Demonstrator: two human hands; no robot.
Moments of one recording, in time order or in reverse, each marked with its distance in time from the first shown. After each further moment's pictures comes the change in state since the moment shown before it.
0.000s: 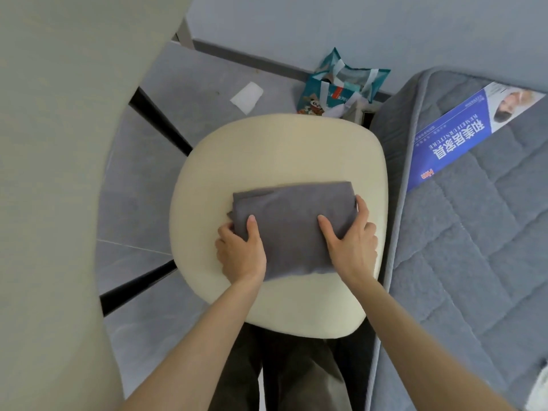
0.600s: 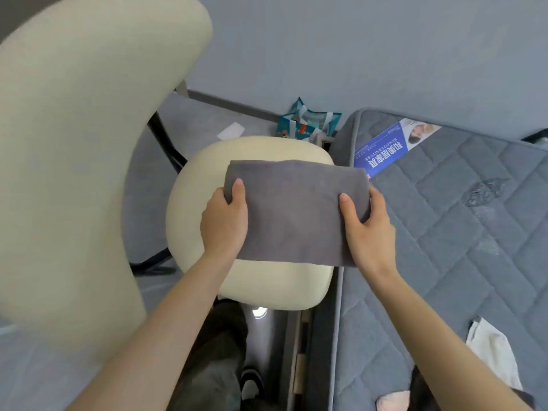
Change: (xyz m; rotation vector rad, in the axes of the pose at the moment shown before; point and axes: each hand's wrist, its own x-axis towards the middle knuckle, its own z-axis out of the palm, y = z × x) left_hand -0.112 0.051 -0.100 -0.096 -0.167 0.391; right_hand -0.104 -0.007 -0.135 0.376 0.139 -0.187
